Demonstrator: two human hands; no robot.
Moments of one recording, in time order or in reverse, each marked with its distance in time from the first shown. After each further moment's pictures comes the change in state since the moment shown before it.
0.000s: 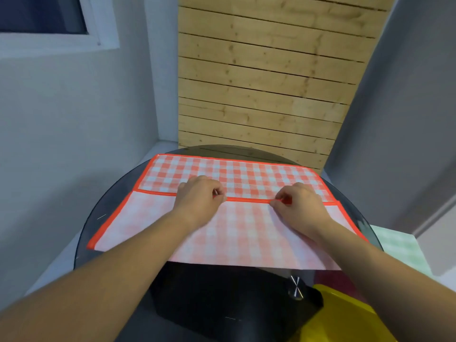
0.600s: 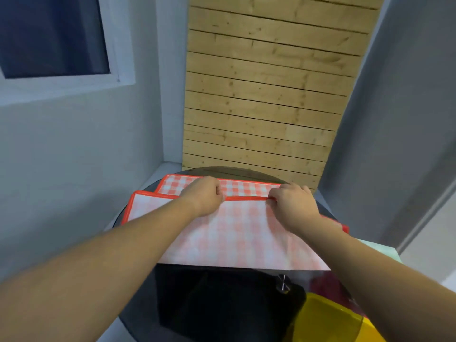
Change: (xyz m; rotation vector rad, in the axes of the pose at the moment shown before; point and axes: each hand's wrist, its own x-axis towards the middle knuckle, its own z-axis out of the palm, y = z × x) left_hand -0.007 0.038 -0.070 0.054 -0.130 -0.025; right_hand -0.027 -0.050 -0.064 -0.408 0.142 -0.199
